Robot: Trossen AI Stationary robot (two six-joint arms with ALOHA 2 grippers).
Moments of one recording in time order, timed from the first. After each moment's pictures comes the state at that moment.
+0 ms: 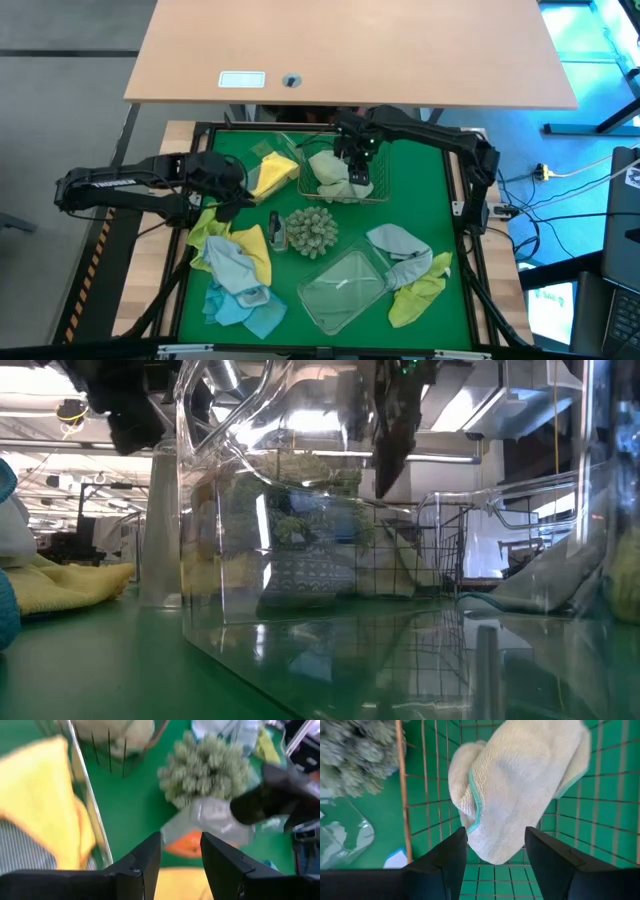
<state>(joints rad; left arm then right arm) 0.17 0.76 0.74 -0.74 0.15 -0.38 -0.37 1.89 1.82 -1.25 -0.17 -0.30</state>
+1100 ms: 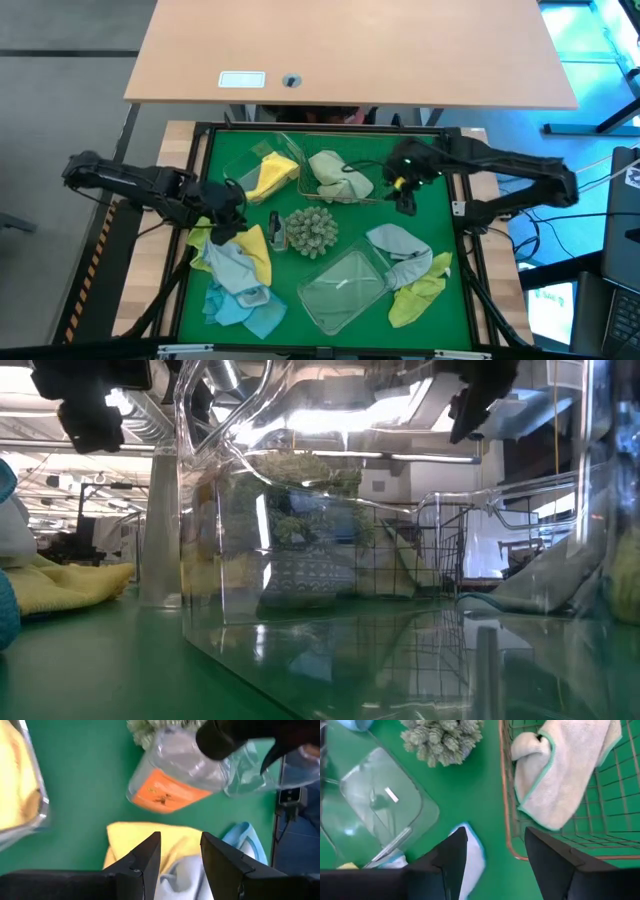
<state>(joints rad) -0.19 0.81 0.74 -0.81 0.02 -0.68 -0.17 1.23 1.24 -1.03 -0.17 -0.03</state>
